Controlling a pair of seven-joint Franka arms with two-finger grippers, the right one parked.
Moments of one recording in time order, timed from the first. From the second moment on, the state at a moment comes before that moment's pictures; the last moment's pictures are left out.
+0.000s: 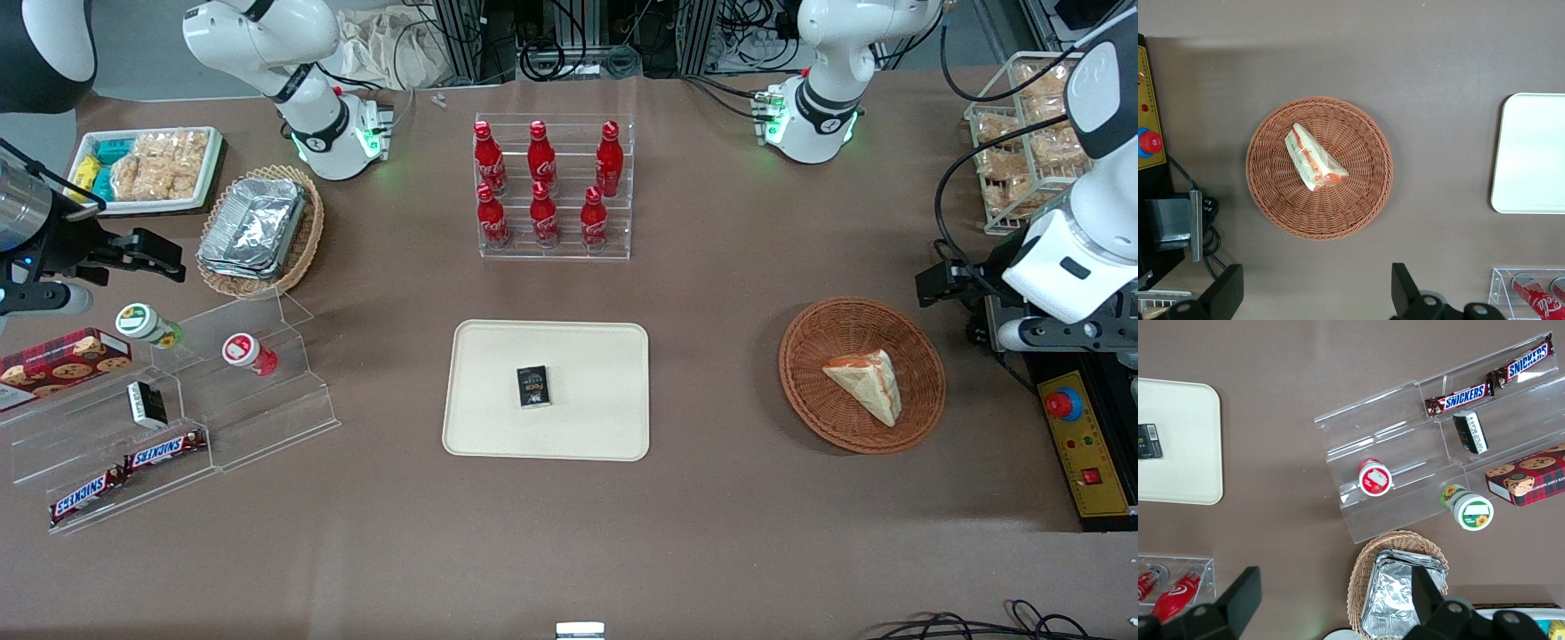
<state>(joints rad) 0.17 0.15 -0.30 -1.48 0.04 1.60 -0.10</state>
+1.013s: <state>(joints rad) 0.22 0.24 -0.28 -1.76 0.08 1.99 -0.62</state>
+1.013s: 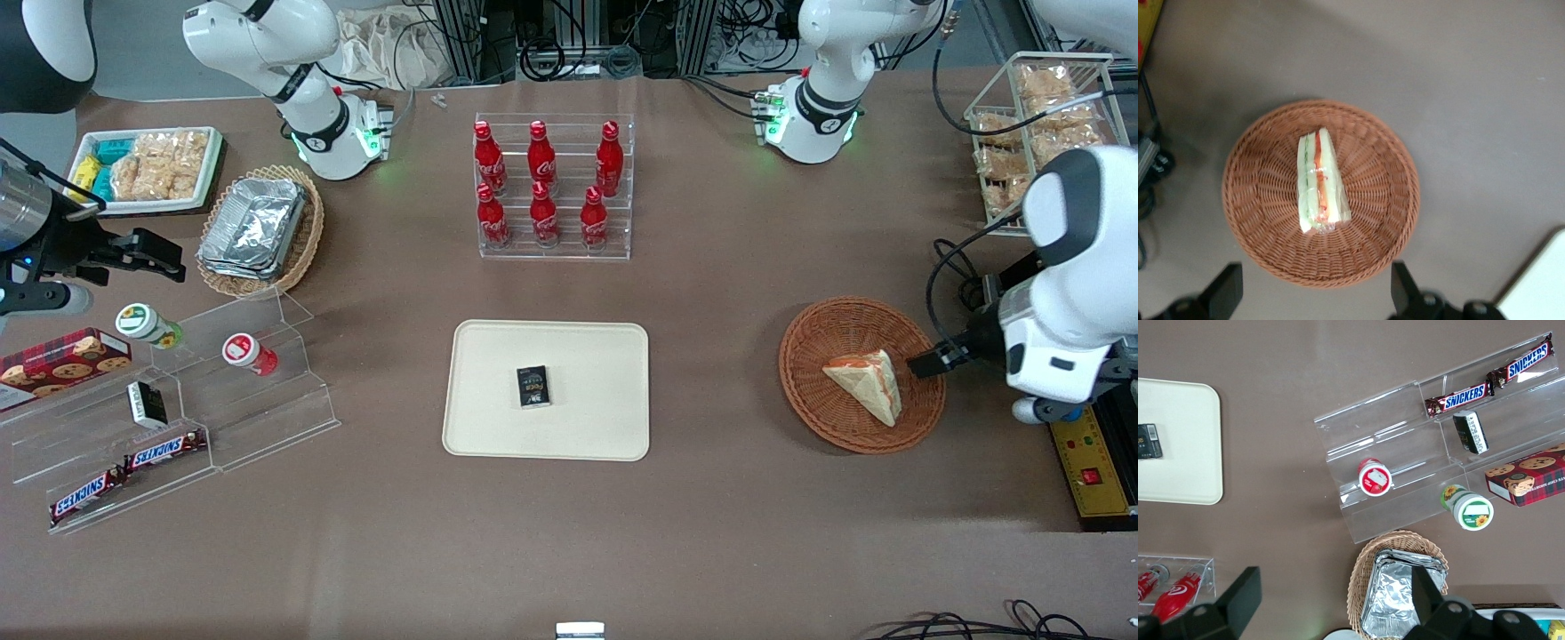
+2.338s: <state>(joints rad) 0.22 0.41 -0.26 -1.95 0.16 2.24 -0.96</state>
